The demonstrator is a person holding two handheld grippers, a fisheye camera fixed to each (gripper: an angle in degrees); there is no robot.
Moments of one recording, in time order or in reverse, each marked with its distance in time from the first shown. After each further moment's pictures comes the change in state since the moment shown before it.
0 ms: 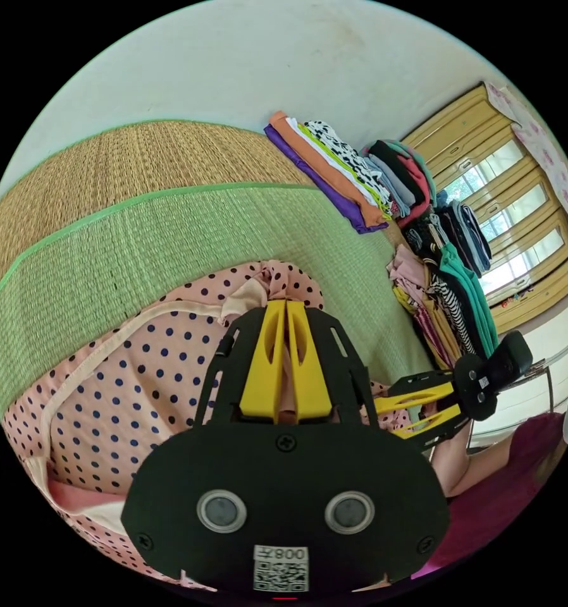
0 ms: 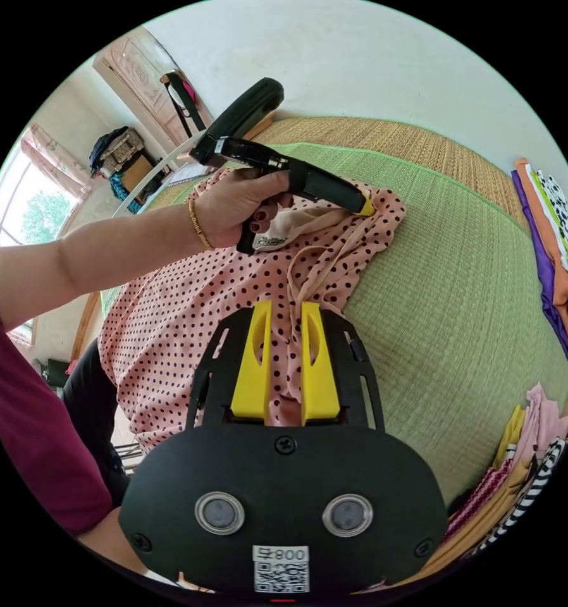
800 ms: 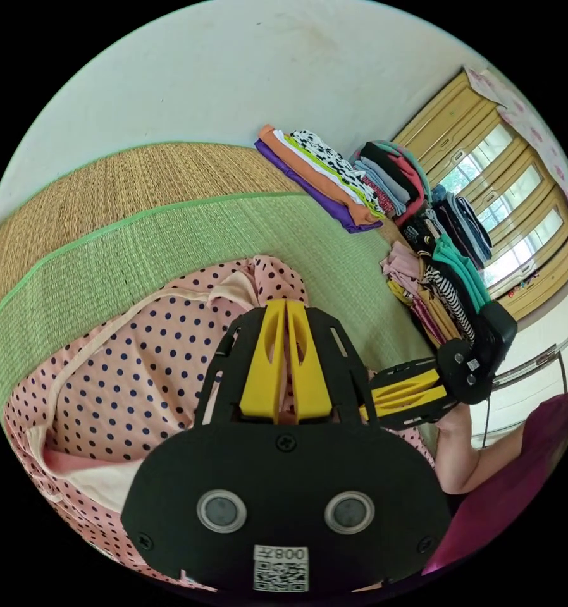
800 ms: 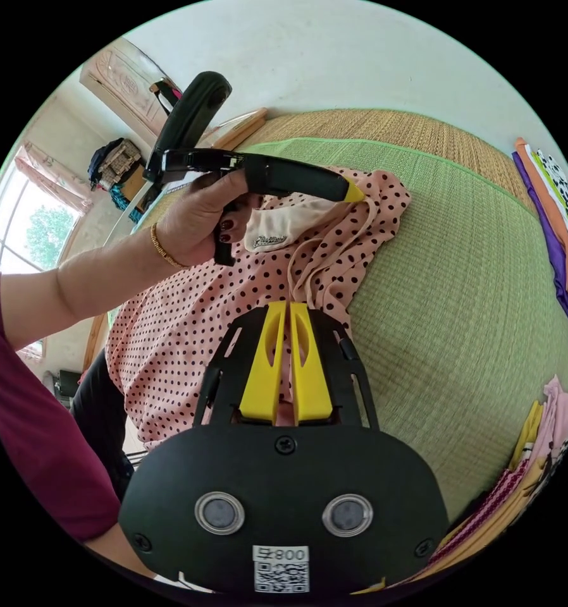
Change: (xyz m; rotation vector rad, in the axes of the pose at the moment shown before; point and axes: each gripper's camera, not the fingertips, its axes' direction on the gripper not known) left arm 0.054 0.039 -0.038 0.073 -0.040 0.045; right arm 0.035 -0.014 0.013 -0.005 -0.049 0.053
